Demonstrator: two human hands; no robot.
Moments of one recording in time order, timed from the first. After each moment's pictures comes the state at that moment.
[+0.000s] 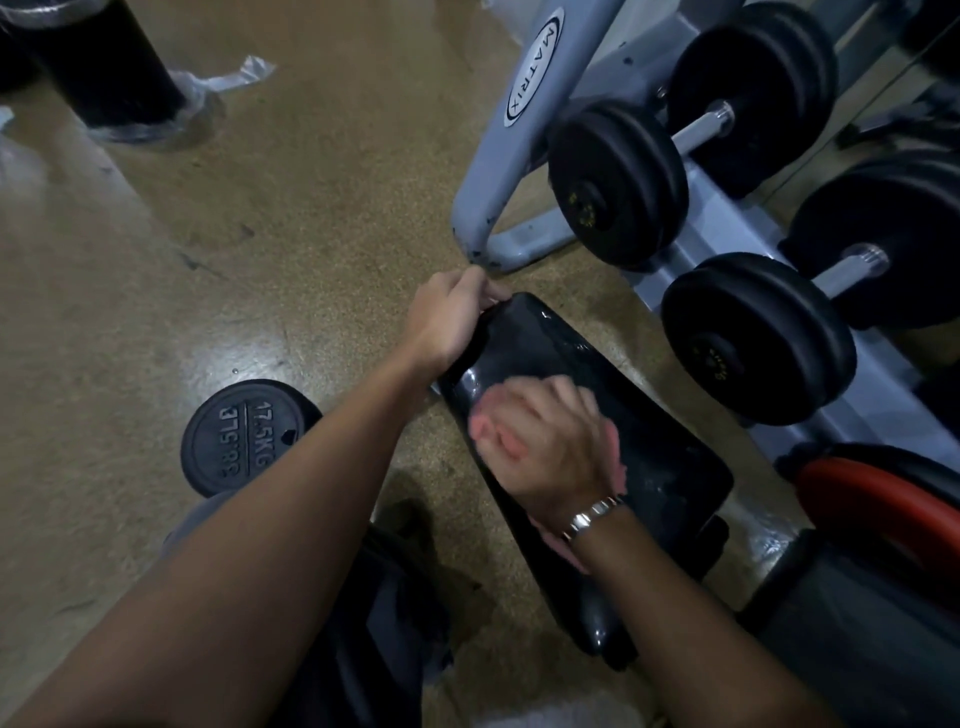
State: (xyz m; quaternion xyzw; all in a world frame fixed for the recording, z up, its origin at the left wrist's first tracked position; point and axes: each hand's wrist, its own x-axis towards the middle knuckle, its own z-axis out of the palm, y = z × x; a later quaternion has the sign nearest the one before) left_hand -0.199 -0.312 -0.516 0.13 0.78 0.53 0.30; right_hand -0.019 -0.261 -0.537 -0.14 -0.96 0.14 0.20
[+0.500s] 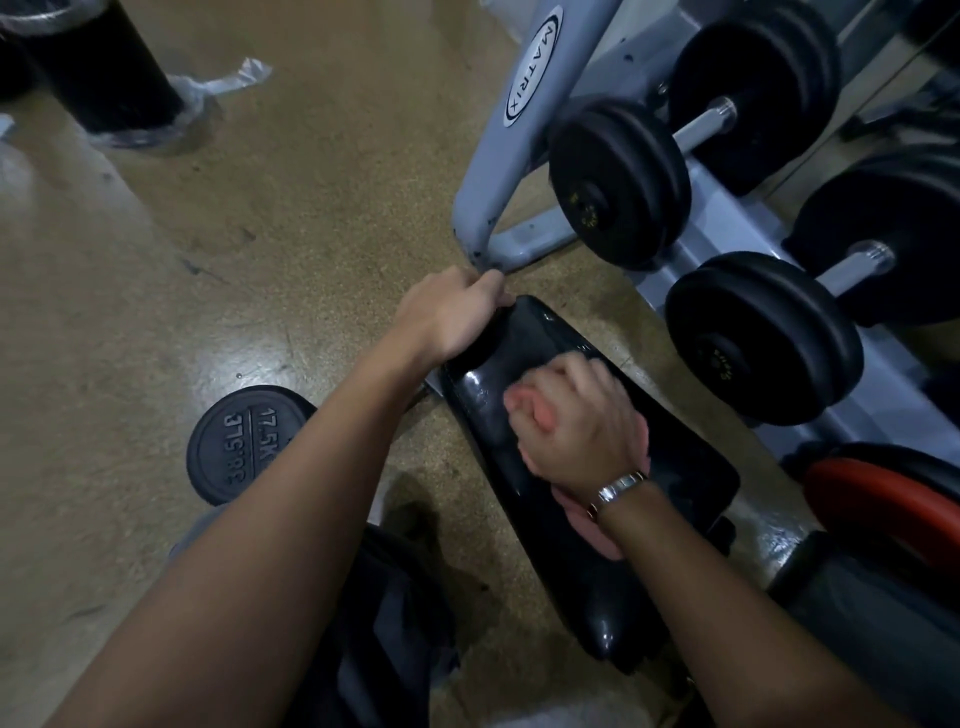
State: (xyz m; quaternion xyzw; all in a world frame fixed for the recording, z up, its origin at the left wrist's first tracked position) left_hand -0.211 -0.315 -0.490 0.22 0.85 0.35 0.32; right_hand -0.024 -0.232 -0.534 -0.18 -0.96 0.16 0.15
